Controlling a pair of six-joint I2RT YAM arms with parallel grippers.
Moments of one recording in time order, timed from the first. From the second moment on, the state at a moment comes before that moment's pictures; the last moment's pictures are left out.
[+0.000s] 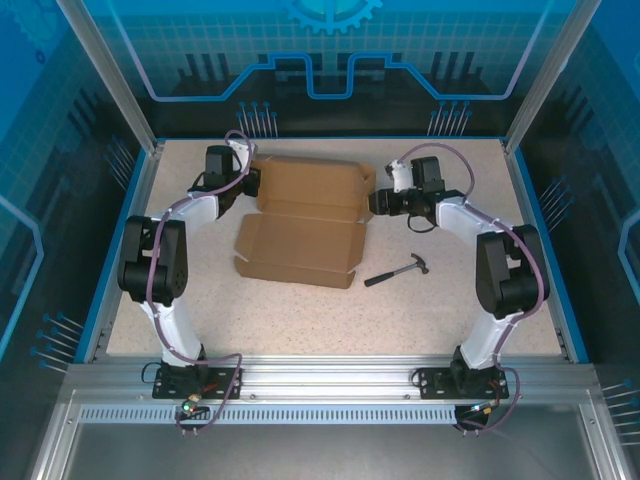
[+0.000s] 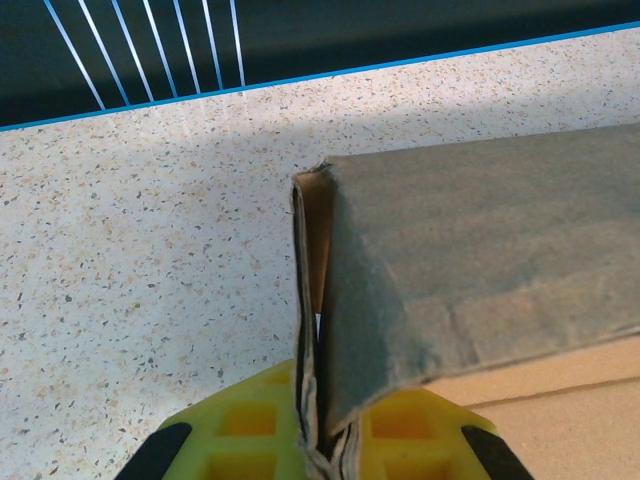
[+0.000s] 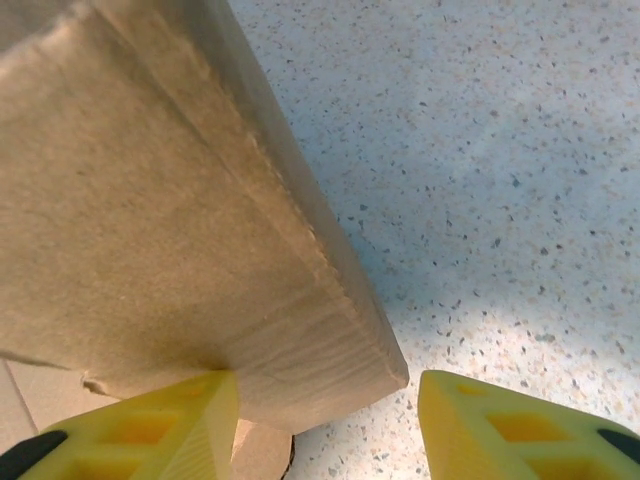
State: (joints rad) left arm -0.06 1.89 1.25 0.06 0.20 0.04; right arm 0.20 1.79 1.19 -0.20 -0.45 0.09
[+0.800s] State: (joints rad) left arm -0.06 1.88 1.25 0.05 0.20 0.04; right arm 0.23 1.97 1.47 -0.31 -0.55 -0.13
